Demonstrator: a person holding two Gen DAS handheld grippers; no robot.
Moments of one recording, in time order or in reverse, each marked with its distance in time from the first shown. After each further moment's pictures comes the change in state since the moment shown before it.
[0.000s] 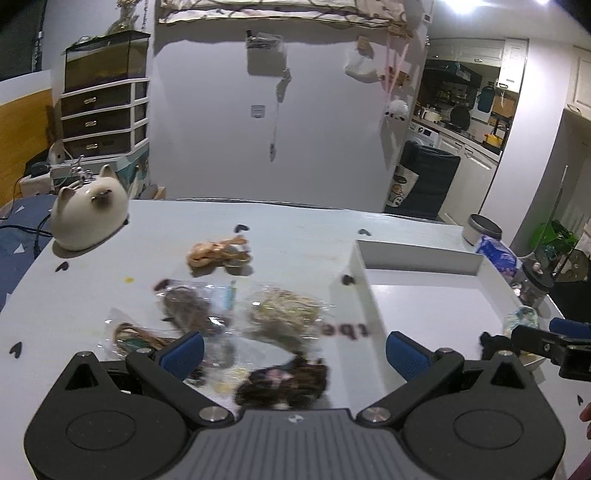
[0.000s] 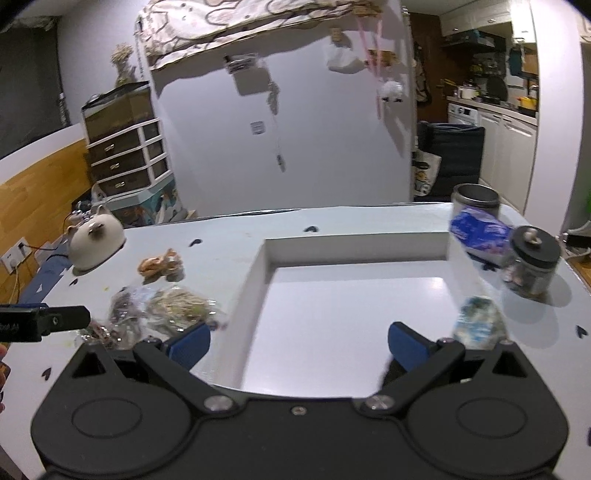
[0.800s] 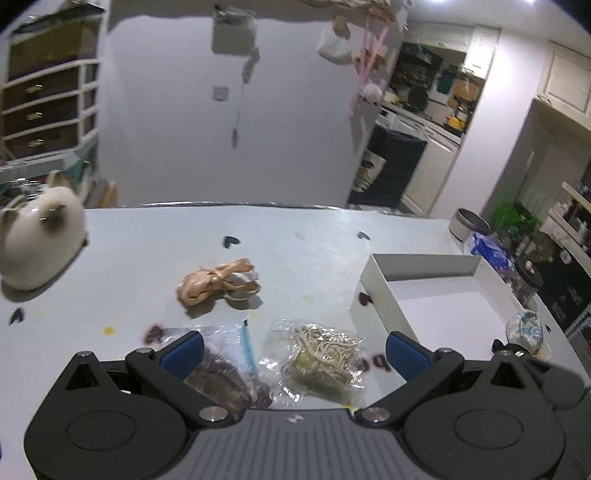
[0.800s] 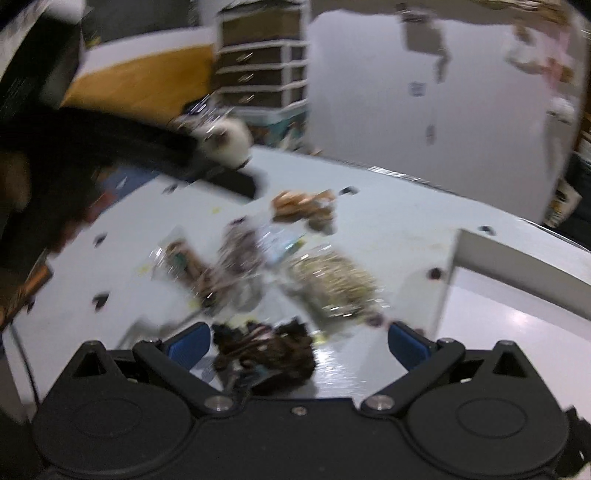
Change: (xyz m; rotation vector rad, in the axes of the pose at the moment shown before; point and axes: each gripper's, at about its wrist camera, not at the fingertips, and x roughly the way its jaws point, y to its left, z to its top) left arm 0.073 0.093 0.063 0.055 0.064 -0.179; right arm 0.096 0.147 -0.008 -0.368 0.177 0.286
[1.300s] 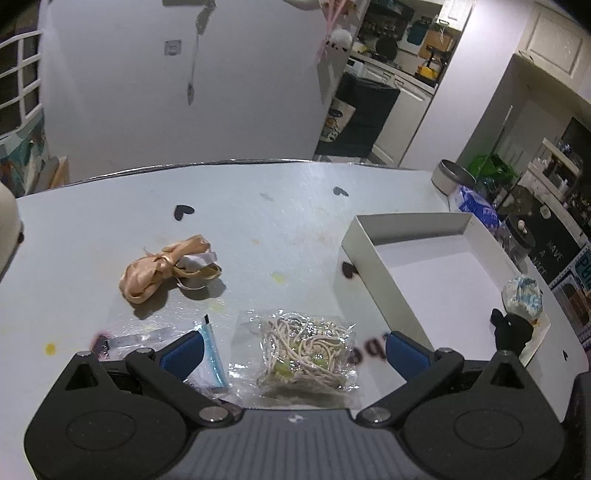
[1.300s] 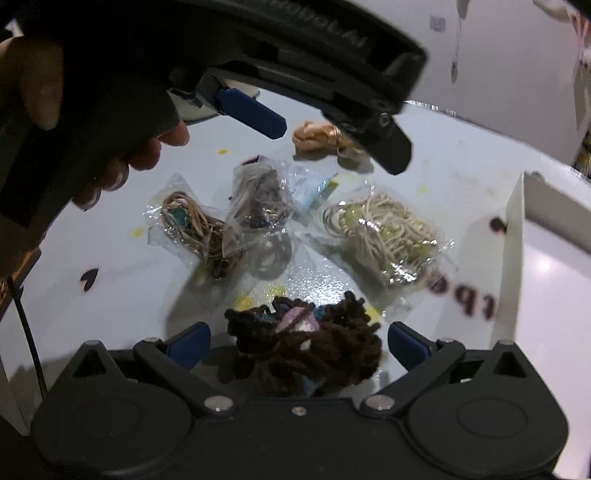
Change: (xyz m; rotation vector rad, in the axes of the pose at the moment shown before) left arm 0.081 -0.001 0.020 0.072 0.178 -0.122; right arm 0.075 0.015 0.005 0.080 0.196 0.042
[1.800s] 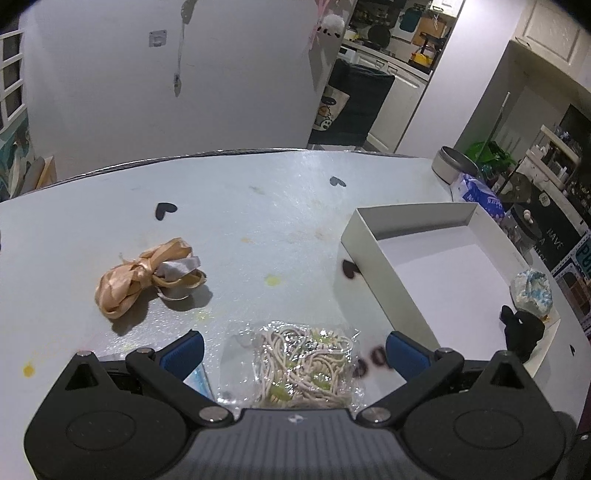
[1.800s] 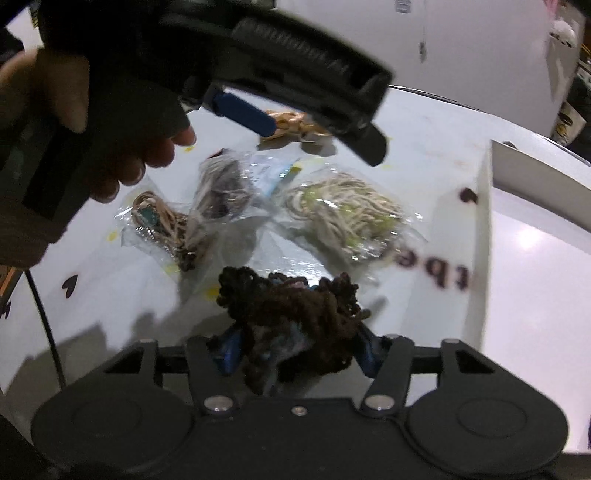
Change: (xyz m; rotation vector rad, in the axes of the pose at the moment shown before) left arm 0.035 0.000 0.012 0.028 0.038 -0.017; right arm -0.008 -0.022 -0.009 0.089 0.022 -0.048
